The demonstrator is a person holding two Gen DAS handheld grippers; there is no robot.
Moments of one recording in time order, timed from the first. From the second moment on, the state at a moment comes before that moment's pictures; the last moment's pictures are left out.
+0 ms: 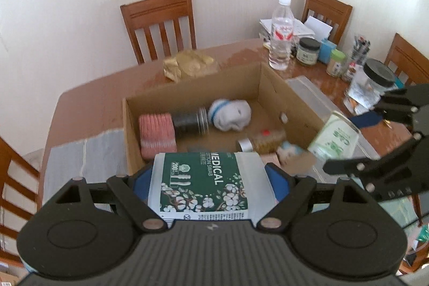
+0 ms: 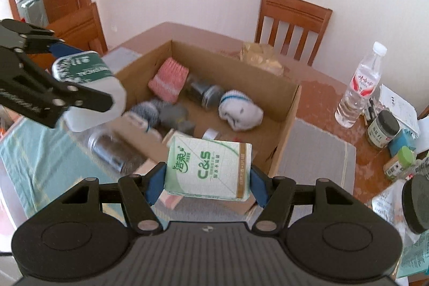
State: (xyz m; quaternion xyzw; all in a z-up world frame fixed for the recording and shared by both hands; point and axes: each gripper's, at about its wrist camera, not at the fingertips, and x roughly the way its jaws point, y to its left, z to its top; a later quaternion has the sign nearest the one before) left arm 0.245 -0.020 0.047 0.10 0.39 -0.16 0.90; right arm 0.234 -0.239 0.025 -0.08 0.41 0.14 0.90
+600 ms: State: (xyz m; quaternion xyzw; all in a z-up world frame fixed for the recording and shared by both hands) left arm 0.302 -0.007 0.025 0.13 0.39 -0.13 0.90; right arm 0.278 -0.238 0.026 -0.07 0.41 0.12 0.90
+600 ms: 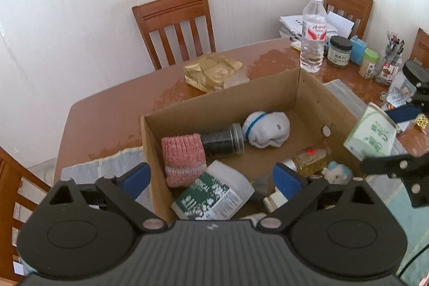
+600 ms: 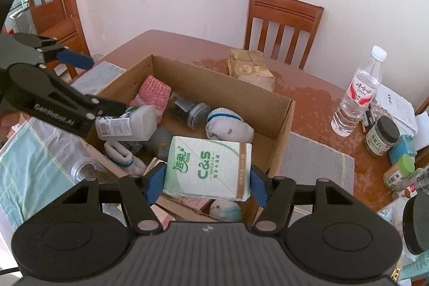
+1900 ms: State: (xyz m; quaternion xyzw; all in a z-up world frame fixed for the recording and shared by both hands) left arm 0.272 0.022 0.017 0.05 0.41 -0.09 0.90; right arm 0.334 -0.249 0.018 -0.07 0.42 0.06 0.90
